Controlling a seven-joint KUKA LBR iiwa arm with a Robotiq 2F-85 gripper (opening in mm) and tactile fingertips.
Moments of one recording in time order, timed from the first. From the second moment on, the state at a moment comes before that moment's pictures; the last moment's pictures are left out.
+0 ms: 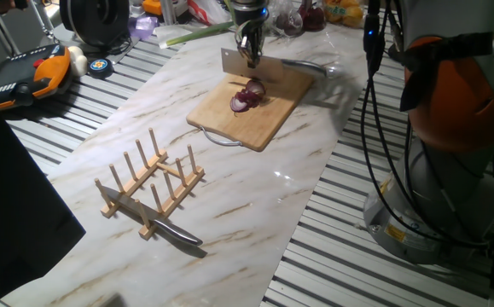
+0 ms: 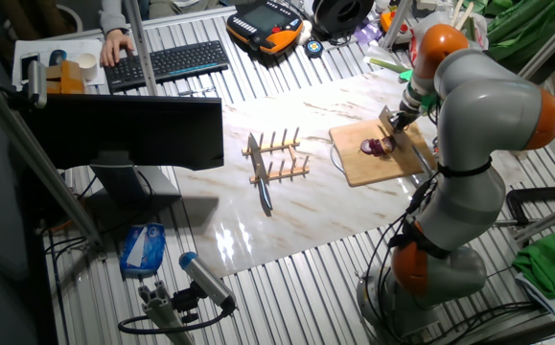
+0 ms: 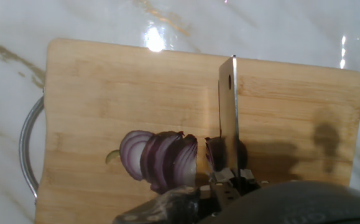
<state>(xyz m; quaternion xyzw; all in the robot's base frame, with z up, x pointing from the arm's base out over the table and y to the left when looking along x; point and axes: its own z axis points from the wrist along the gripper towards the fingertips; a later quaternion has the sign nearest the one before) 0.497 -0.232 0.123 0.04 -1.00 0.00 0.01</state>
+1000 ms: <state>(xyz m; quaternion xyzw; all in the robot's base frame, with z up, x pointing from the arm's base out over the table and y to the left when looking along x) 0.499 -0.234 0.115 0.04 -1.00 0.00 -0.01</state>
